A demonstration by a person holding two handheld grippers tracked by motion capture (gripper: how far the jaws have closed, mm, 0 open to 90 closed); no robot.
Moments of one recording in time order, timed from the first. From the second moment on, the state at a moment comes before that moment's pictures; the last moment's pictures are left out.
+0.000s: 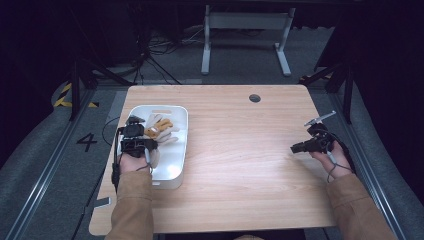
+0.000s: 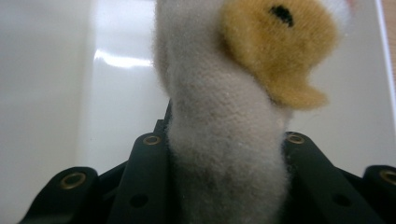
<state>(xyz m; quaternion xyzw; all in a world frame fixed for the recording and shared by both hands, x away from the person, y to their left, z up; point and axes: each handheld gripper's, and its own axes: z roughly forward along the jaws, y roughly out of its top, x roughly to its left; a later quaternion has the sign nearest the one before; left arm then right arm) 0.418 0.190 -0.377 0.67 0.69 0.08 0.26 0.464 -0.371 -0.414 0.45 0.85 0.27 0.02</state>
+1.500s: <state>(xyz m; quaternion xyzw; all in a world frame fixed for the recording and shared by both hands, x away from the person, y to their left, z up) 0.448 0.186 -0.407 0.67 0.71 0.04 0.20 0.464 -0.373 -0.416 0.45 0.85 0.27 0.02</state>
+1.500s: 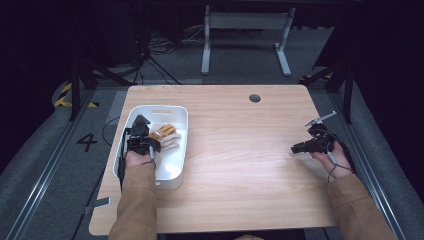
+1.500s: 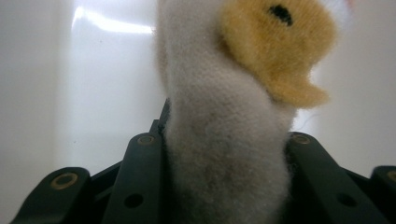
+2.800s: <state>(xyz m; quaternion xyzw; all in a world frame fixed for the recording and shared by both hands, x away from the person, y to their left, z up) 0.456 0.178 -0.420 0.69 0.70 -0.02 0.18 0.464 -0.374 -0.416 0.45 0.85 0.27 0.02</state>
